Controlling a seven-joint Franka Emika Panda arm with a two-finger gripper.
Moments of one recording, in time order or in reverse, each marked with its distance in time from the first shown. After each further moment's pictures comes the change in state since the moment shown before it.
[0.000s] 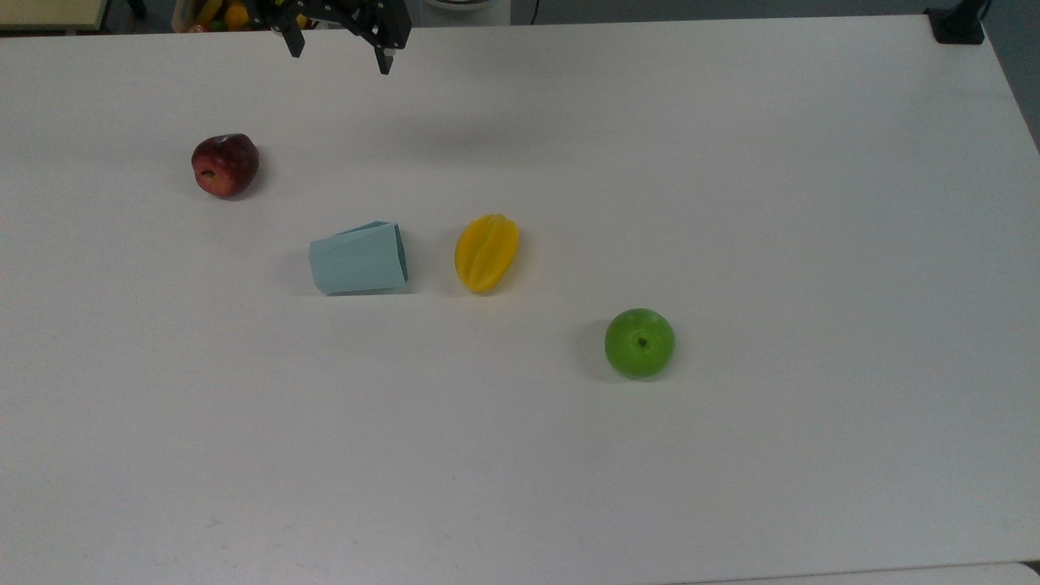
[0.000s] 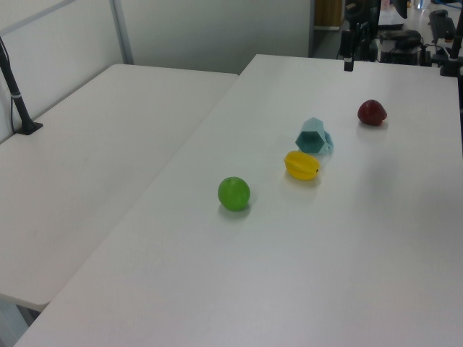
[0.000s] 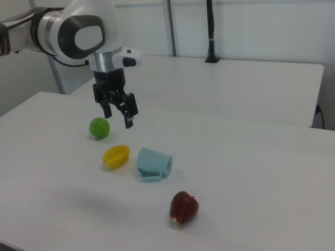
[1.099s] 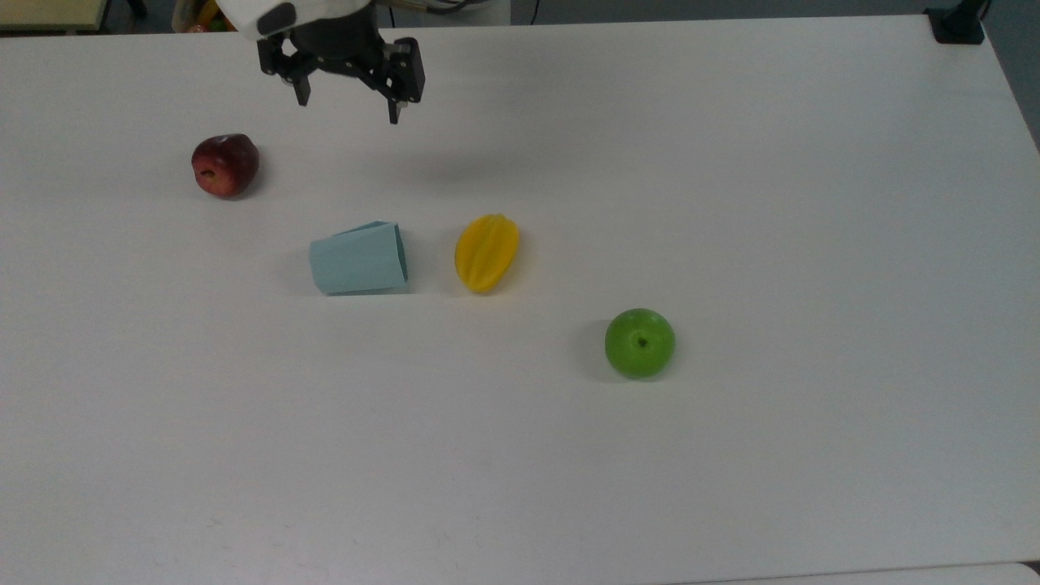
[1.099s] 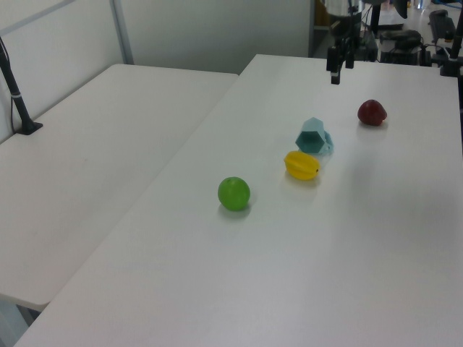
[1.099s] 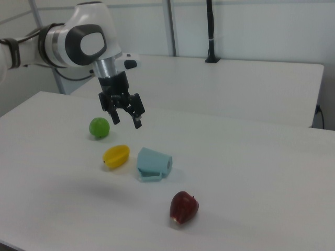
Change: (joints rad) arm 0.077 0.104 -0.001 0.034 -0.146 0.084 0.001
